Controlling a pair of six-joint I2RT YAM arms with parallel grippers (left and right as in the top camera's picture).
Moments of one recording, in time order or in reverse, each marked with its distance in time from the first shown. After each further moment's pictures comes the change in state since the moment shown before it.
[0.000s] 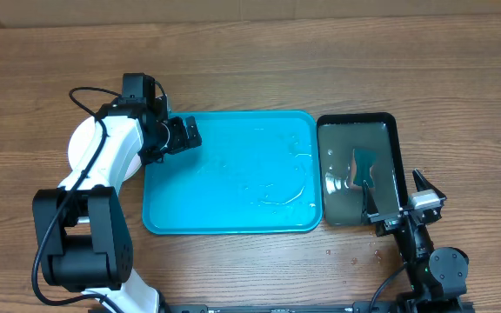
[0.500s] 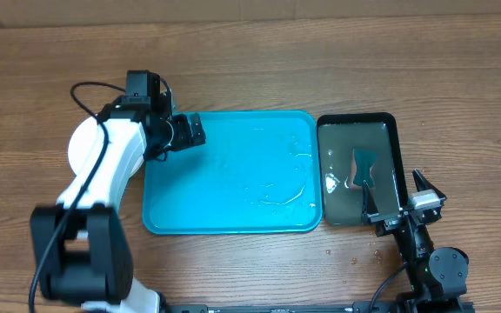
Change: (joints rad) left arm -0.042 -0.125 -0.002 0.000 -0.015 0.000; right arm 0.000 0.000 0.000 0.001 0.000 0.000
